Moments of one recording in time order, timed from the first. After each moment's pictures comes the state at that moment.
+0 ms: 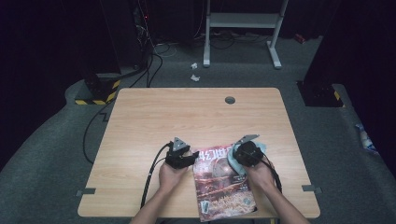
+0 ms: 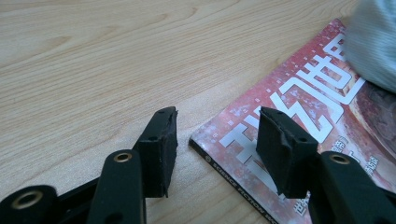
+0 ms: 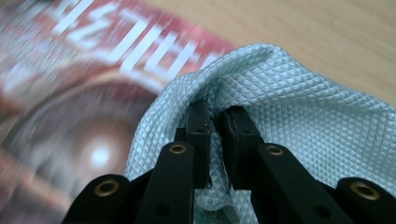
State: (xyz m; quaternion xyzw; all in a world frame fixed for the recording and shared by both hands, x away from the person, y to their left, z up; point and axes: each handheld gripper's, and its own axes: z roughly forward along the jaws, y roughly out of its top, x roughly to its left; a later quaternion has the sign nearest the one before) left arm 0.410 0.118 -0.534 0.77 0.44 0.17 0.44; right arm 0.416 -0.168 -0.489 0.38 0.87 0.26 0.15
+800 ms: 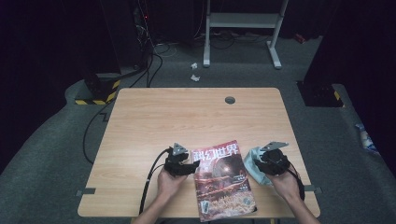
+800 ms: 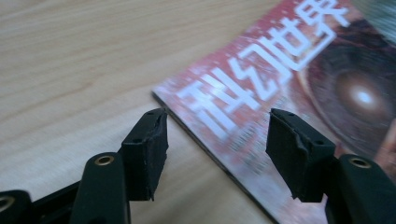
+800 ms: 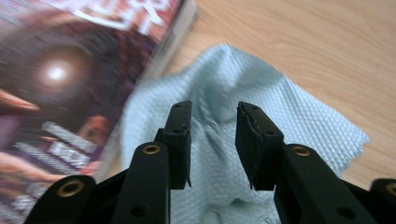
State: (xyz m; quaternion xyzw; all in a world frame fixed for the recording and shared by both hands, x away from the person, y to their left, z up) left arm 0.372 0.112 -0.513 0.79 0.45 0.11 0.40; right arm 0.383 -0.233 -0.468 0.43 0.85 0.26 0.18
